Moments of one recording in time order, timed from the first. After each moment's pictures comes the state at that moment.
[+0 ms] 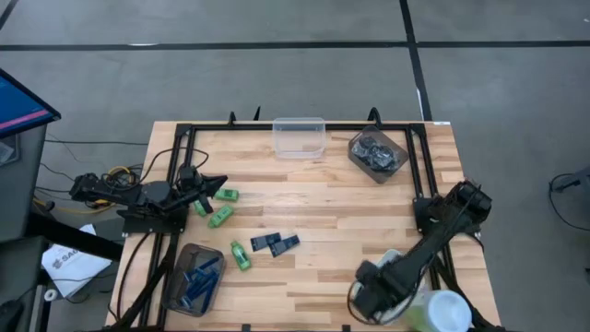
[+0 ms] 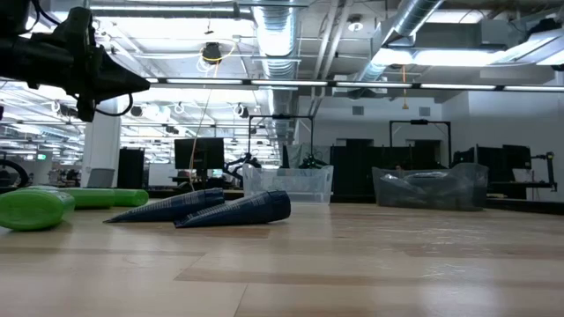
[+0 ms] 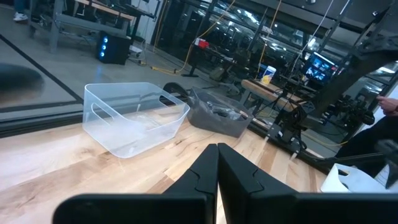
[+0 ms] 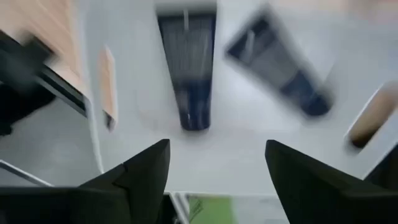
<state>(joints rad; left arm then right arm) -0.21 0.08 0.05 0.01 -0.73 -0.42 0.76 1.86 1.50 -1.27 -0.22 1.42</state>
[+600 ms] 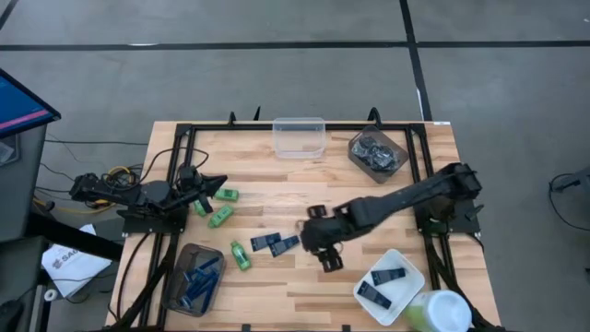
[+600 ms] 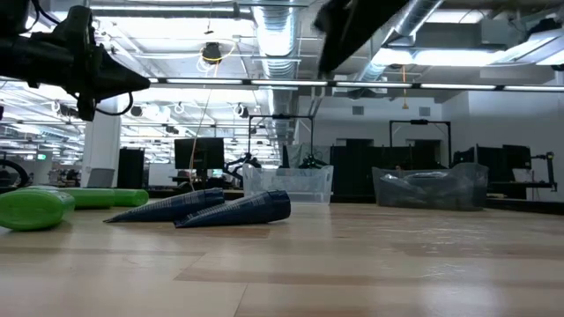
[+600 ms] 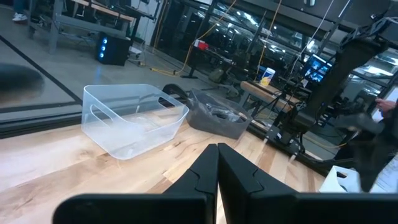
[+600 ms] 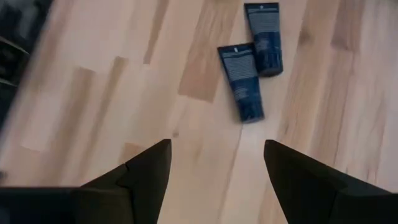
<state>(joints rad) -0.21 0.08 0.05 0.02 -0.73 -0.42 0.33 1.79 1.50 -0.78 0.06 0.04</state>
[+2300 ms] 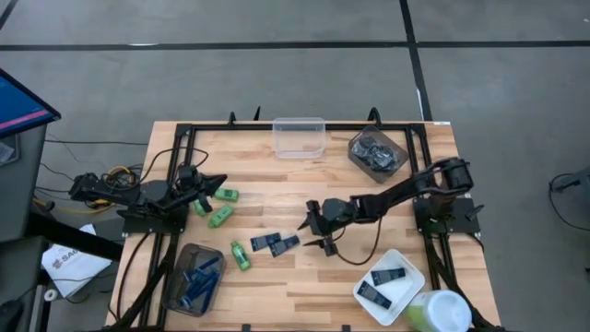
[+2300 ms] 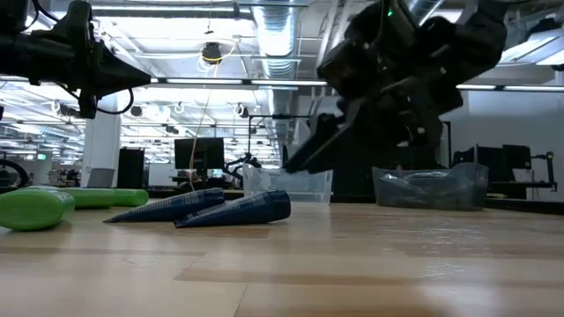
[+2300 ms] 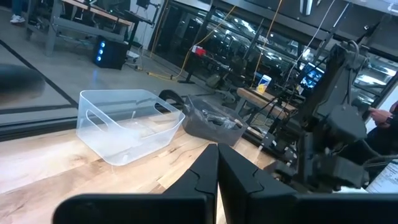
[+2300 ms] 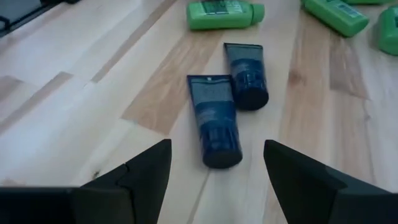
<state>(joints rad) -0.21 0.09 0.05 0.06 -0.73 -0.42 0.14 1.83 0.77 0.49 -0.17 -0.17</state>
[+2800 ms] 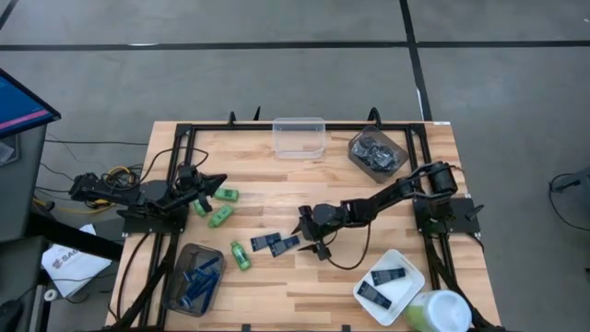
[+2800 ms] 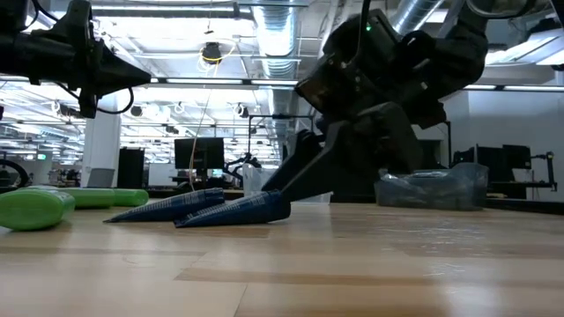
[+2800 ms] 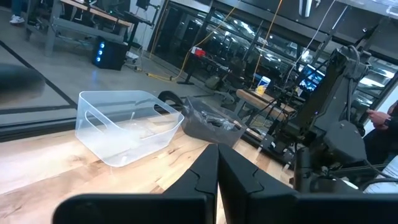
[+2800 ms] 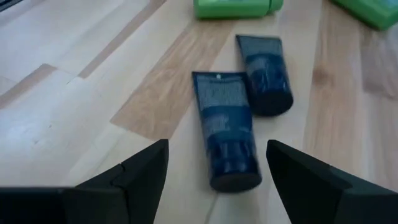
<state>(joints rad) -0.21 0.09 0.05 0.07 -0.73 -0.42 0.14 1.97 0.86 0.51 -0.18 -0.18</state>
